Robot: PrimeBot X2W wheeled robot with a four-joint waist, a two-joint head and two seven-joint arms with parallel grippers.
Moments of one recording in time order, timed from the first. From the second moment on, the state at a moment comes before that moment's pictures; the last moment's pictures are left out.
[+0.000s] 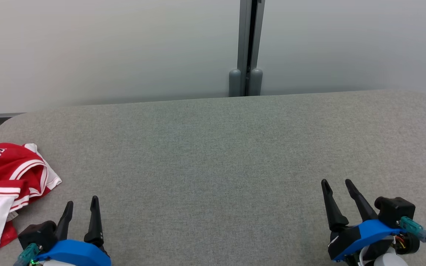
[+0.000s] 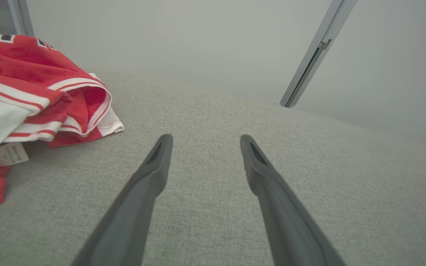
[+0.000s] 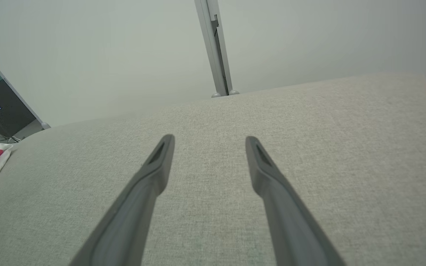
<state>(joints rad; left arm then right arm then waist) -0.09 0.17 -0.04 0.49 -0.43 -0.13 -0.19 -0.16 -0.10 0.07 0.43 0.33 0.13 -0.19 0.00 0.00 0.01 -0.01</state>
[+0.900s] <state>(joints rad) -0.09 0.15 -0.01 0.53 -0.21 -0.13 -0.25 -0.14 -0.05 -0.02 0.46 0.05 0.13 -0.25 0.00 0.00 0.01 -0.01</state>
